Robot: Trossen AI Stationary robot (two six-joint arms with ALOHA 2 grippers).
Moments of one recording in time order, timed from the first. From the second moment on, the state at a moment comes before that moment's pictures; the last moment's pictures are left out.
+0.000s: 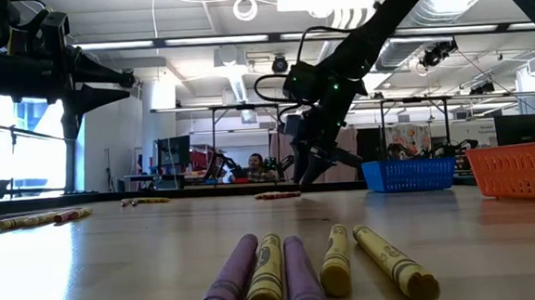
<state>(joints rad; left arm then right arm) 0.31 0.01 0.03 -0.02 -0.09 -0.72 -0.51 1.99 1.27 -0.31 -0.07 -1.28</state>
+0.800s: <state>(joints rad) 0.31 0.01 0.03 -0.02 -0.09 -0.72 -0.55 2.24 1.73 -0.84 -0.17 -1.31</state>
